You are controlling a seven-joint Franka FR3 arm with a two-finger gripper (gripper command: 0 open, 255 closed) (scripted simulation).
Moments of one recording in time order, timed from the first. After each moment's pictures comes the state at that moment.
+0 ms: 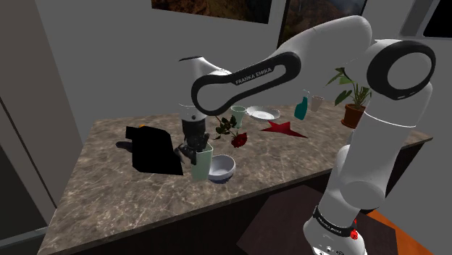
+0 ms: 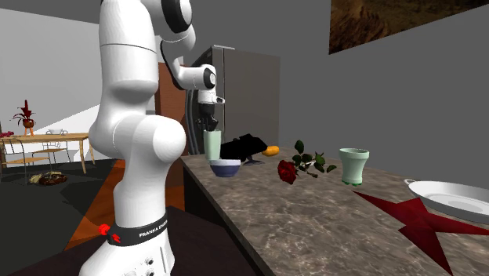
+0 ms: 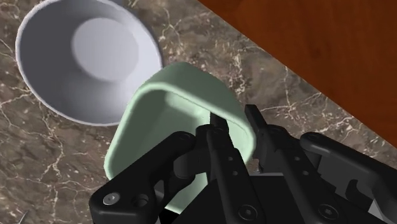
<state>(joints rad) 0.18 -0.01 0.30 -2.06 0.03 1.98 0.39</state>
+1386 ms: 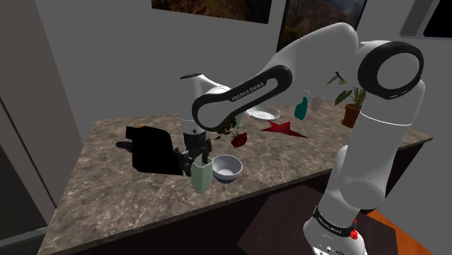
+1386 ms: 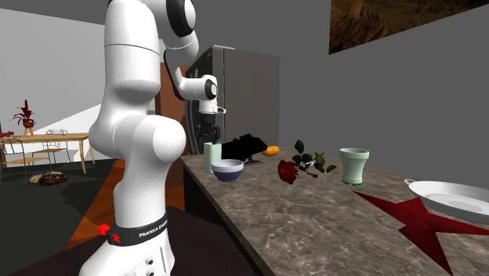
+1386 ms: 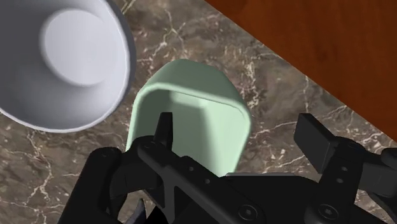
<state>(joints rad) 0.17 0.03 0.29 -2.13 0.02 2.08 0.40</state>
